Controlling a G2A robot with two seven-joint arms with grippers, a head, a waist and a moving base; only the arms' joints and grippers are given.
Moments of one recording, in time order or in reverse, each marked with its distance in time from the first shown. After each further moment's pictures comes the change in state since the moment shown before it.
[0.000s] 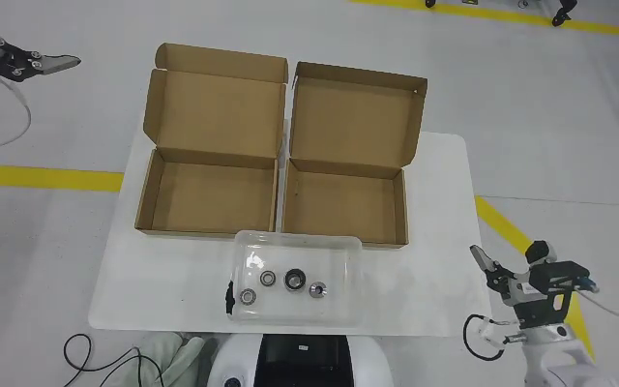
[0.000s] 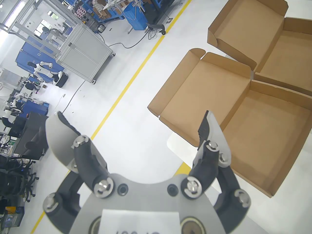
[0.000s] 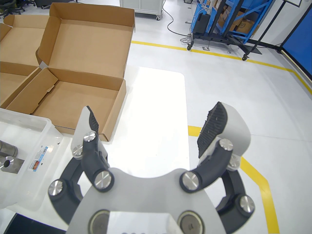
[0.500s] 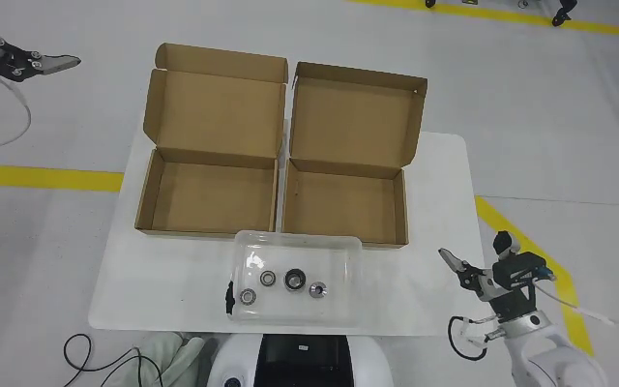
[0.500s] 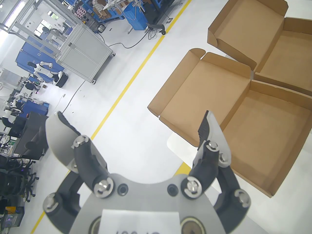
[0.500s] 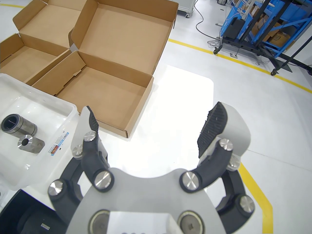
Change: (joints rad) left arm 0.000 0.000 0.000 0.000 0.000 0.000 0.000; right arm 0.054 0.012 -0.066 0.011 -0.090 -0.113 0.032
